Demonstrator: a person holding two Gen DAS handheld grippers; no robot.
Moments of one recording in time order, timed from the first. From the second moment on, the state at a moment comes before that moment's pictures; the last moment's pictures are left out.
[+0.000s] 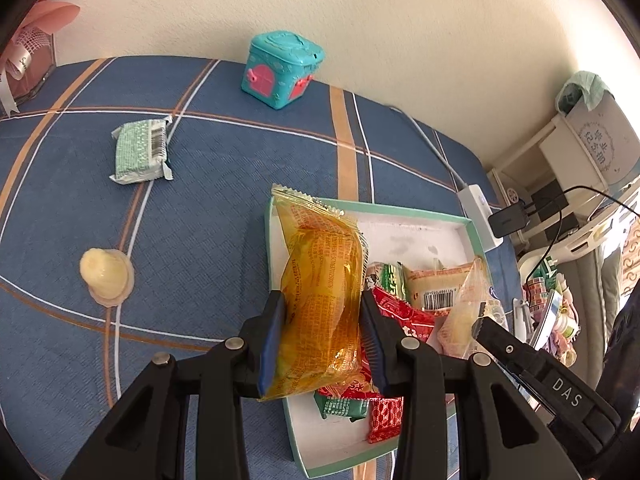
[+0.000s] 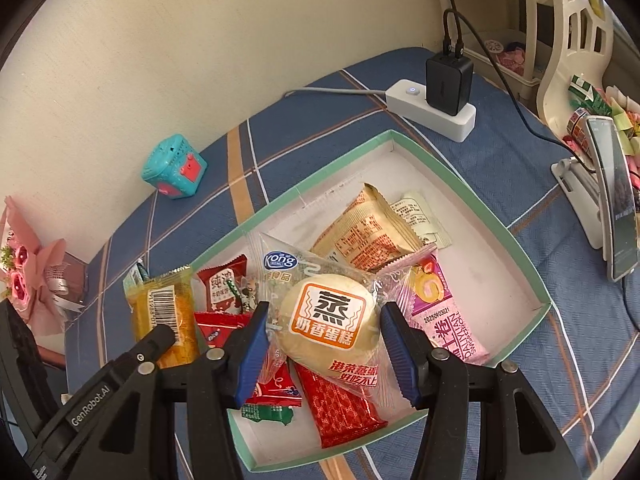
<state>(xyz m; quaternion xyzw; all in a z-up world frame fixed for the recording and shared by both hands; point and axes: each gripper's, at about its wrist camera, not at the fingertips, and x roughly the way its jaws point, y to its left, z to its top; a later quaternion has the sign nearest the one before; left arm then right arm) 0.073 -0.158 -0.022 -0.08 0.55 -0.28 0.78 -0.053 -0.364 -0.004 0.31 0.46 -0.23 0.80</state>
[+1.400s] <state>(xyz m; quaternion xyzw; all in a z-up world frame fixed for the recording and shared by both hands) 0.055 -0.180 -0.003 -0.02 0.55 -0.29 0.78 -0.049 -0.358 -0.005 0.28 0.49 -0.24 0.79</state>
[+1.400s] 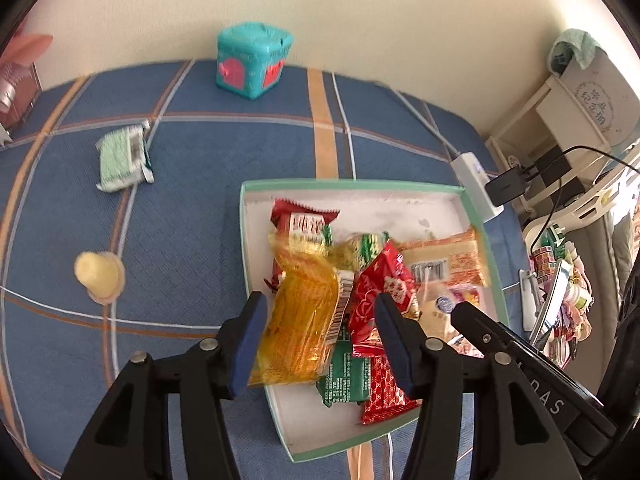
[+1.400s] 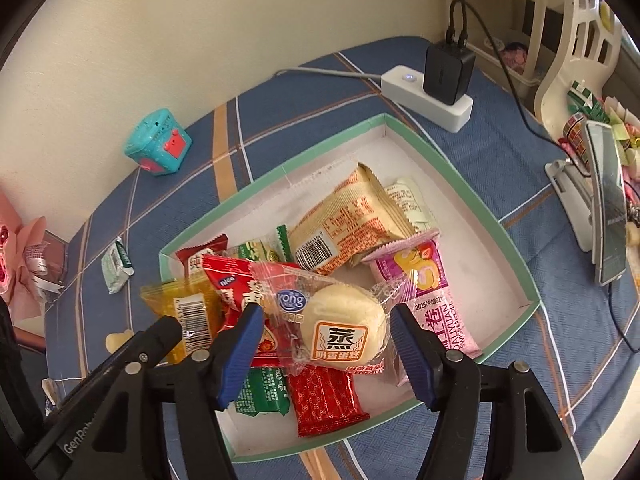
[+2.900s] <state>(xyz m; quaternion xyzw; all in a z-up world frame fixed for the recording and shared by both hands) 0.080 -0.085 0.054 0.04 0.42 -0.10 0.90 -0.038 -0.307 0.045 0.16 0.46 -0.23 0.84</state>
